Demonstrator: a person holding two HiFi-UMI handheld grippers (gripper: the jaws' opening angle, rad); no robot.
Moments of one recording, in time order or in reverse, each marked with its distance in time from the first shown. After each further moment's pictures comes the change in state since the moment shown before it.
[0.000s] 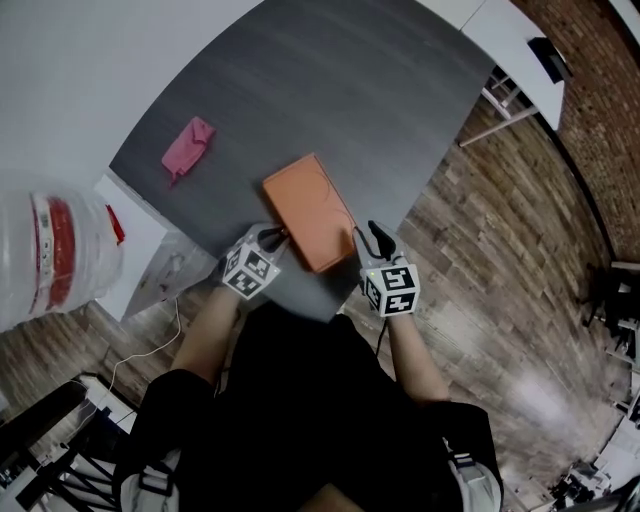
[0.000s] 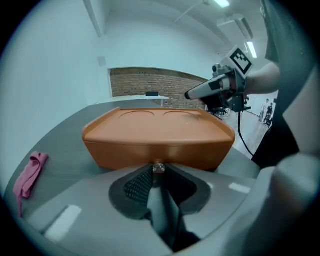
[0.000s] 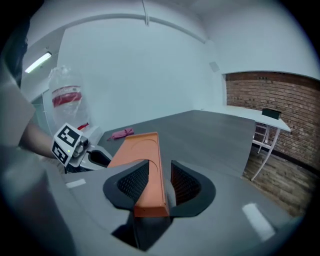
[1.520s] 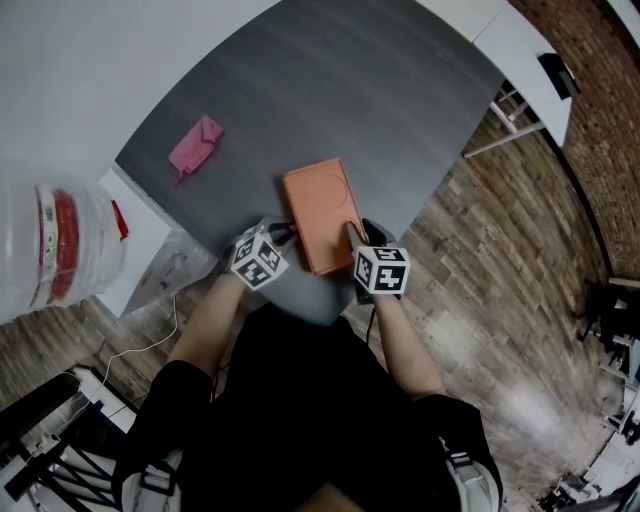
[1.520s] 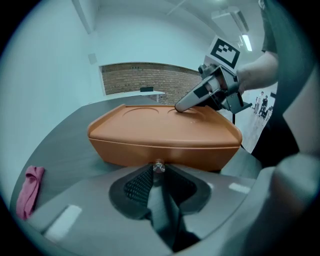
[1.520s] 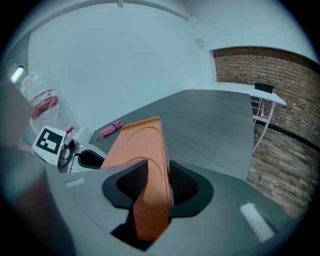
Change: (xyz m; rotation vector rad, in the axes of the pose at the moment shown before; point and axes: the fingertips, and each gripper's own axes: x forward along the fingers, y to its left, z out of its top) left arm 0.016 0.011 0.011 0.077 0.064 -0.037; right arm 0.053 -0.010 -0.018 0.195 0.177 -0.043
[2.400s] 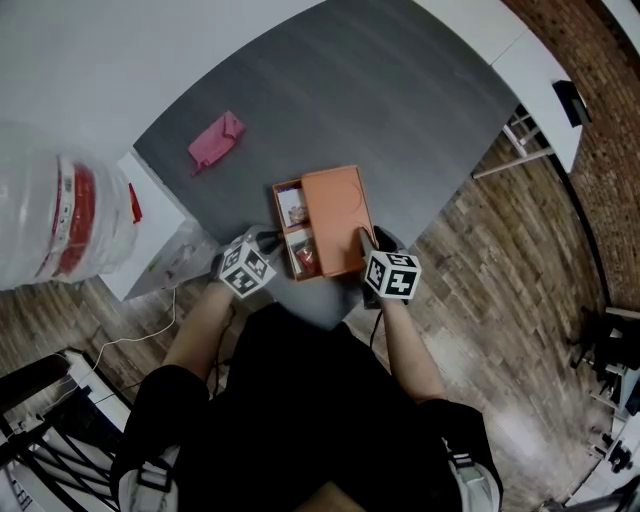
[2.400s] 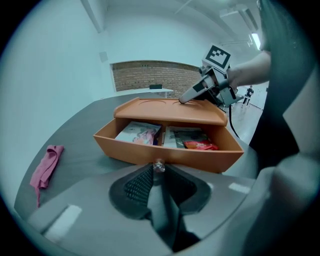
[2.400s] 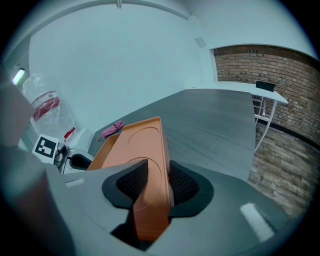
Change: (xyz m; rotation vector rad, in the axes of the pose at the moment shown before) left arm -0.038 0.006 -0.042 -0.072 0.026 0.083; right arm 0.001 -0.006 0.002 0.006 0.000 0.025
